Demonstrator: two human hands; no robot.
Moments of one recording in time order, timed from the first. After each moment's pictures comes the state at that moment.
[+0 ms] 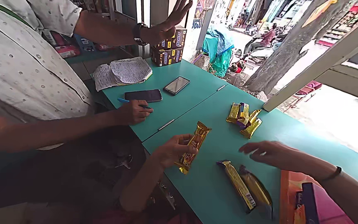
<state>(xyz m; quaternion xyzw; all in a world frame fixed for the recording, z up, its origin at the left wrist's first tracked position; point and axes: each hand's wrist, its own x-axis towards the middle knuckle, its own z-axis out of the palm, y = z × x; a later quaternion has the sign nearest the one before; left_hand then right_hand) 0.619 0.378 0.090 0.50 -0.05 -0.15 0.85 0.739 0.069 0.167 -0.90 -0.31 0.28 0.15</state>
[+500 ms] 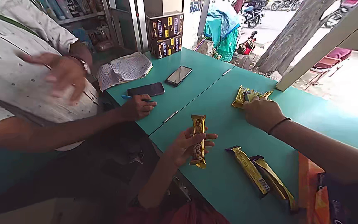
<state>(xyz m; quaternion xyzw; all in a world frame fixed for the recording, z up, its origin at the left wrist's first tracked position) 0.606 0.354 0.081 0.41 0.01 -0.13 0.90 0.780 0.139 0.129 -0.97 -0.19 0.03 -0.13</state>
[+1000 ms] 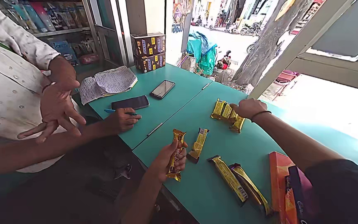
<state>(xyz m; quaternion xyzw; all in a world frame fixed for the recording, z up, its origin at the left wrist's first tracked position) 0.611 0.356 0.066 0.33 -0.02 -0.17 0.93 0.835 0.112 0.168 -1.00 -0.02 0.09 -0.02</state>
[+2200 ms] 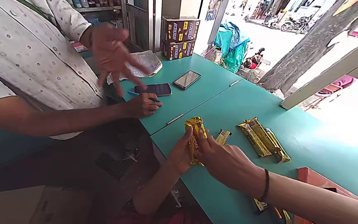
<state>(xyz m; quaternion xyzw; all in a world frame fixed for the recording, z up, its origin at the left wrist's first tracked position) 0.605 0.343 0.071 0.22 0.08 -0.03 0.97 0.630 0.225 0.174 -0.89 -0.41 0.16 -0.12</state>
